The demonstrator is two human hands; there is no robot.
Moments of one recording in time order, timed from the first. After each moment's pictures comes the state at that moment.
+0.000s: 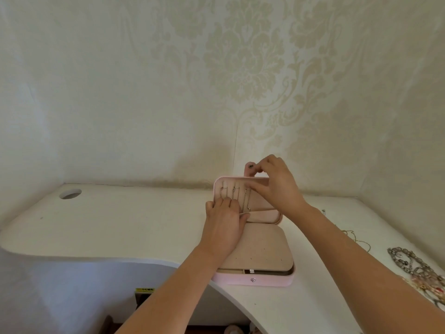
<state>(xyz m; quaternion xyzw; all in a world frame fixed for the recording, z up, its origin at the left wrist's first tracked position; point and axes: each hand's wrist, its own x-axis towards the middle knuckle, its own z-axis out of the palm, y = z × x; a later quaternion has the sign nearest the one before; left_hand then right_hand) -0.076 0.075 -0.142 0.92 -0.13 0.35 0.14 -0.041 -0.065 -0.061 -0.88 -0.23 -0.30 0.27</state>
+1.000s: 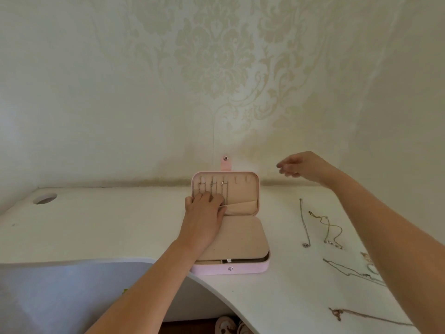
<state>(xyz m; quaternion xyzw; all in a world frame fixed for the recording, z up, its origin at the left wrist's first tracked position) -0.081 0.078 -0.139 0.92 -0.16 0.31 0.17 -0.022 -0.193 -0.027 -0.91 -0.08 -0.02 0.42</state>
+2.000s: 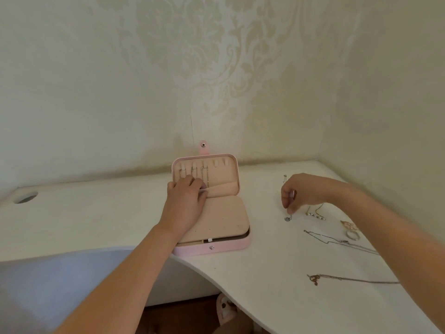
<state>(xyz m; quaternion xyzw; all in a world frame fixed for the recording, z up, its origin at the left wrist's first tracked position) -0.082 0.077 -0.137 0.93 -0.16 0.29 0.15 -0.086 -0.221 -0.079 -0.97 -0.12 0.15 0.12</state>
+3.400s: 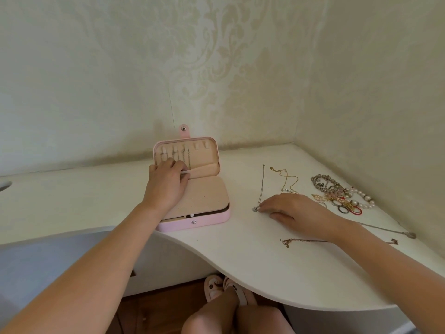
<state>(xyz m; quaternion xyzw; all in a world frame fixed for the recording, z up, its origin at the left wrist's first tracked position) -0.086 0.076 -0.135 0.94 -0.16 0.28 0.13 -0.190 -0.230 -0.139 -0.96 -0.26 -0.06 0.12</state>
